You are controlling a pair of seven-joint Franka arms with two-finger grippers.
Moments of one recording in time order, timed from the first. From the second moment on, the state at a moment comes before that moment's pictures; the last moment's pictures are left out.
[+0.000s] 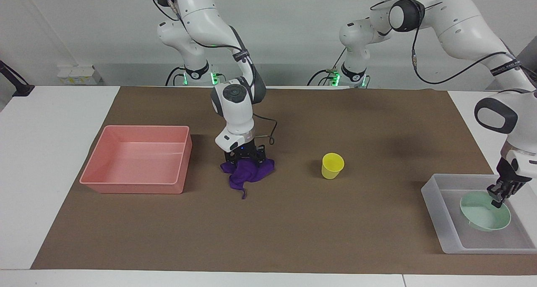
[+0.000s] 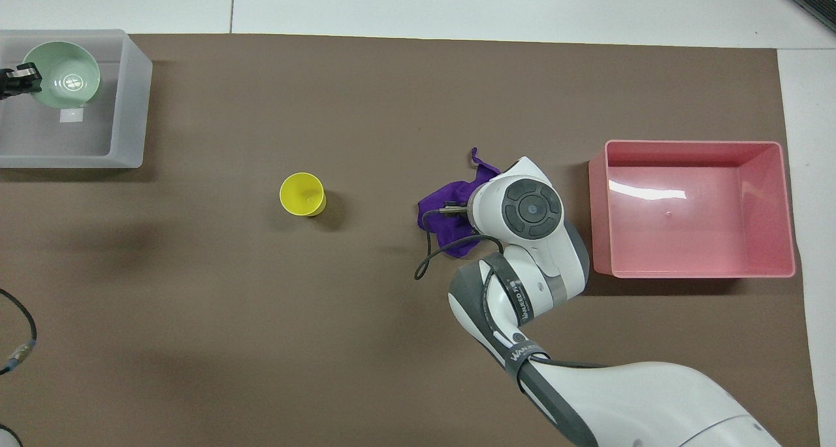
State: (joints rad) left arm 0.21 0.63 0.07 -1.41 -0.05 2.45 -0.04; right arm 0.50 0.36 -0.06 -1.99 0.00 2.51 0.49
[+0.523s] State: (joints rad) left arm 0.20 0.63 0.05 -1.45 -0.04 2.45 -0.04; right arm 0.47 0.20 -0.08 -1.94 -0.02 2.28 0.49
